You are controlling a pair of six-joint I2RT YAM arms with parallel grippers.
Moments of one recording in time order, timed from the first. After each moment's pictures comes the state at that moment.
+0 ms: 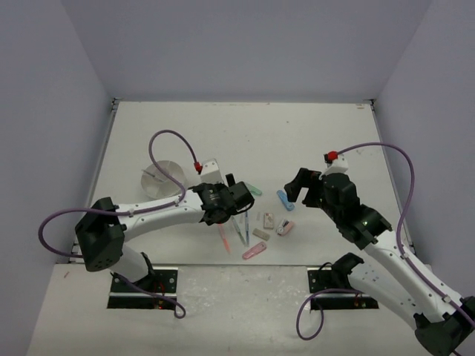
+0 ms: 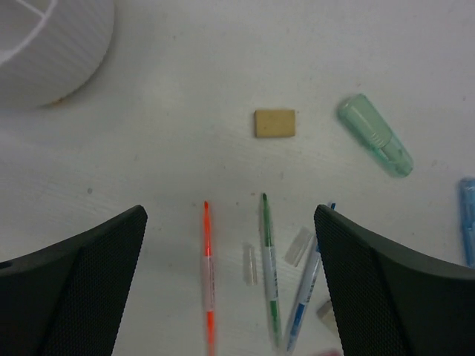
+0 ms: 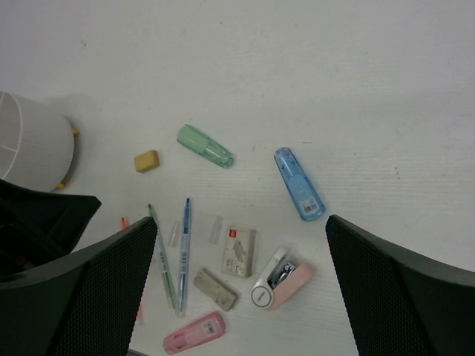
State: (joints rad) left arm -1.05 1.50 1.08 -0.83 -0.81 -1.31; right arm 0.59 0.74 0.70 -0.47 0.21 0.61
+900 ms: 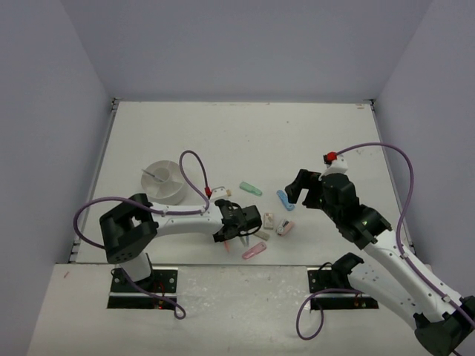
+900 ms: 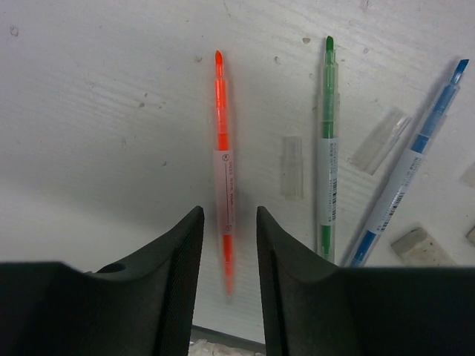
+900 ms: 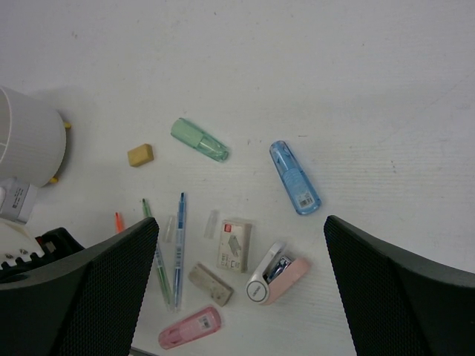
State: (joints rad) left arm -1.17 1.69 1.01 -0.88 -0.53 -1.52; right arm 0.59 0.74 0.70 -0.50 0.22 0.61
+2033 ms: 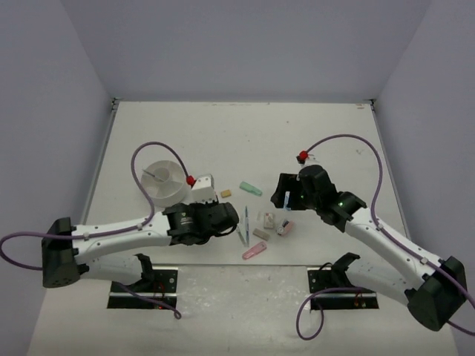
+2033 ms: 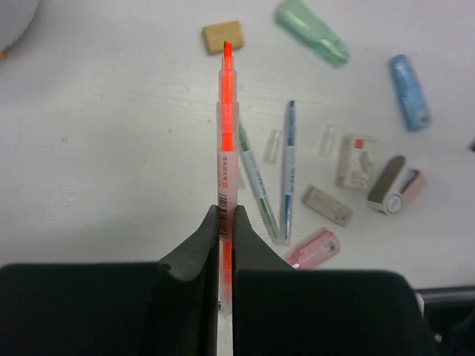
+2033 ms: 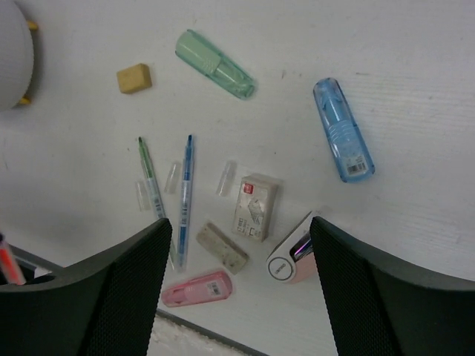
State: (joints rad) left arm -1.21 1.22 0.90 -0.79 -0.70 -1.27; right arm 0.63 1.00 0.74 -0.49 0.07 0.61
